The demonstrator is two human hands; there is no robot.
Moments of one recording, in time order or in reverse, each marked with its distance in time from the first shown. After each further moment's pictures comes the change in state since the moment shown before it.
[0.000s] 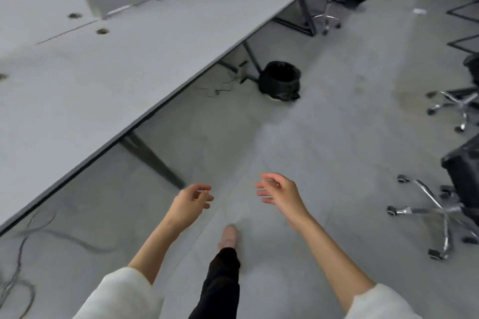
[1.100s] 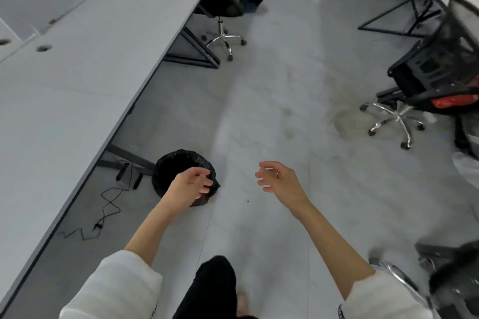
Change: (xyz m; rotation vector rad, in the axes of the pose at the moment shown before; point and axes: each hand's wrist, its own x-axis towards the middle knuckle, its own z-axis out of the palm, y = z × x) left_hand 0.760 0.713 0.334 0.129 -0.303 0.148; right_hand 0.759 -0.312 -0.597 0.123 0.292 0.035
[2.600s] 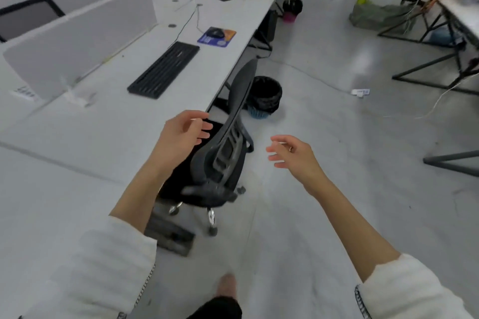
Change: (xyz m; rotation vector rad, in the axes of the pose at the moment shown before) left_hand 1.249 0.849 -0.170 -0.138 0.287 0.417; right_hand 1.336 -0.686 -0.275 -0.071 0.011 -0.243
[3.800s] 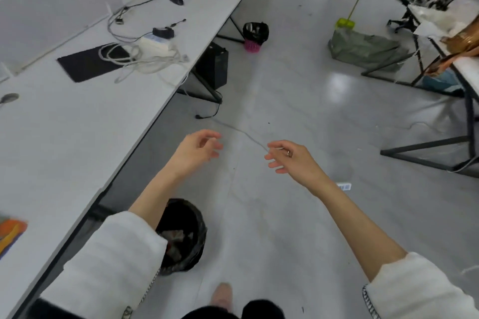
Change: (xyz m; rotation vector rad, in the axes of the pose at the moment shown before) left_hand 1.107 0.160 0.559 0.081 -0.255 -0.096; right_hand 1.126 -0.117 -0.493 -0.135 -0.053 0.089
